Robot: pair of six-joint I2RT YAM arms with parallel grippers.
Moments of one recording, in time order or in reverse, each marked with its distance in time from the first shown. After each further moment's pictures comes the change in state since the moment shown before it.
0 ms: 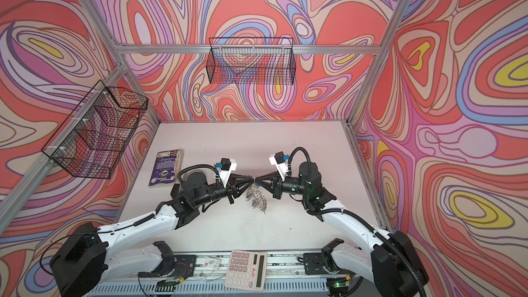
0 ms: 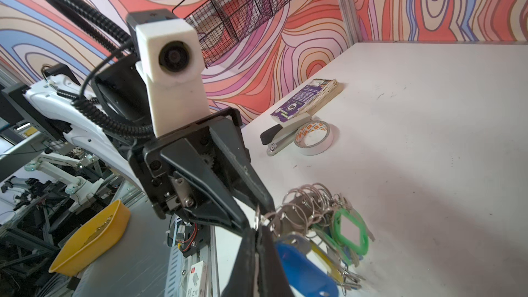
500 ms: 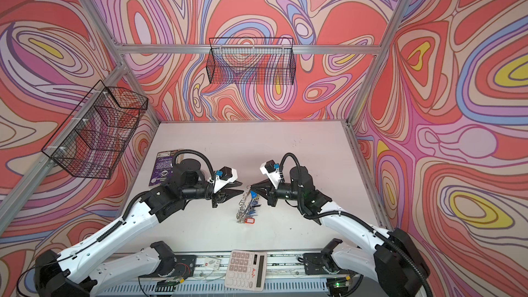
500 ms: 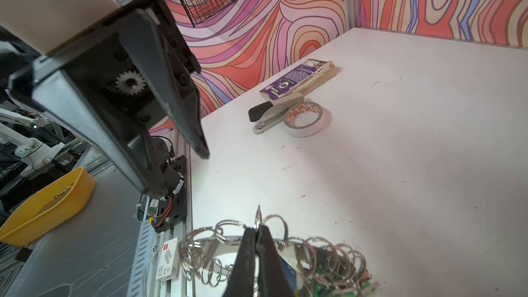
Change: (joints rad) left arm 0.069 -0.132 0.330 -0.890 0.144 0.703; right arm 0.104 0.001 0.001 -0.121 0.132 -0.190
